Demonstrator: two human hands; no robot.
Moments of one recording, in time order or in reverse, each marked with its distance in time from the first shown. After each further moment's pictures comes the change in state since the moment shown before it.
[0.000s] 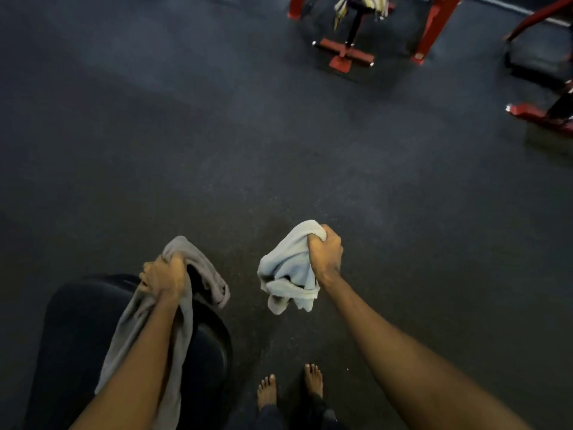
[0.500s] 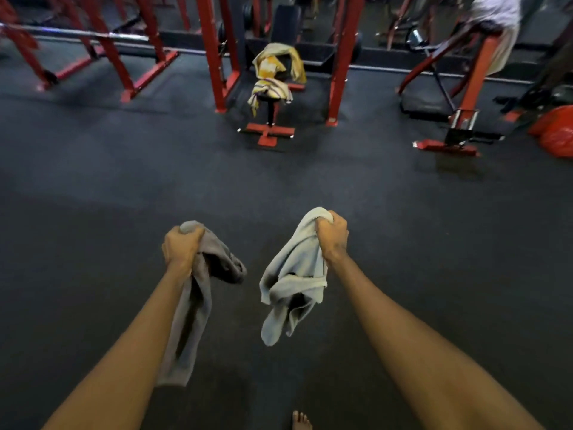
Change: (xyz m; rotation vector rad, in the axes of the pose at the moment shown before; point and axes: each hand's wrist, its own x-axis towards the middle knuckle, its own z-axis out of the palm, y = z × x) left_hand -0.150 0.371 0.044 -0.368 -0.176 0.522; right_hand 0.189 -0.127 -0.264 0.183 0.246 -0.078
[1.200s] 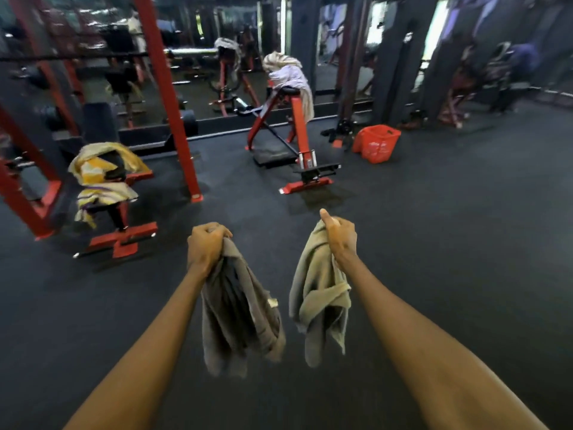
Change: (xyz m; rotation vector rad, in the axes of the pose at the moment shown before) left_hand 0.008 0.384 0.417 -0.082 -0.639 0.585; right_hand 0.324 -0.057 -0.310 0.120 0.570 0.038
